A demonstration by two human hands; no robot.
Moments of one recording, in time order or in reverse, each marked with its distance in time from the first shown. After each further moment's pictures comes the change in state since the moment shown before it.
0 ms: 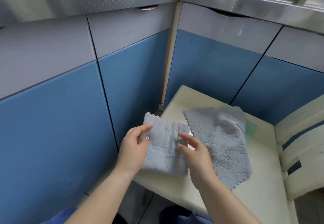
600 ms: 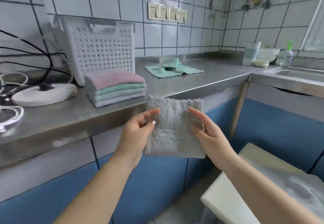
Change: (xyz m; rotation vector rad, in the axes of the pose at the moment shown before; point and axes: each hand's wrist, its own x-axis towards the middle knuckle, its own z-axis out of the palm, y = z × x) left_hand -0.124 0.179 -0.237 -0.234 0.400 0.229; right_hand -0.157 -0.214 0.098 -0.035 -0.610 -0.720
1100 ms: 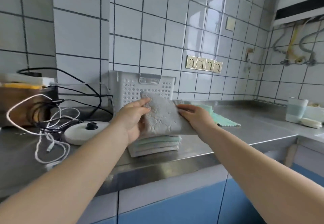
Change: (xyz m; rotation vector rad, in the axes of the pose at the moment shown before) left_hand 0.104 0.126 -0.077 -0.105 0.176 -0.048; right_hand 0.193 -0.107 0.074 -0.086 -0.068 -0.047
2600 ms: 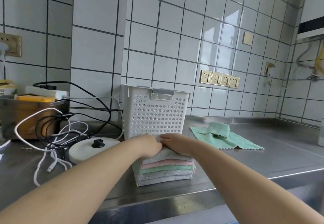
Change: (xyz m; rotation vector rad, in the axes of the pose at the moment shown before) left_hand 0.068 -0.028 -0.008 1.478 -0.243 -0.075; right_hand 0.052 0.000 0.070 -0.712 -0.631 -0.113
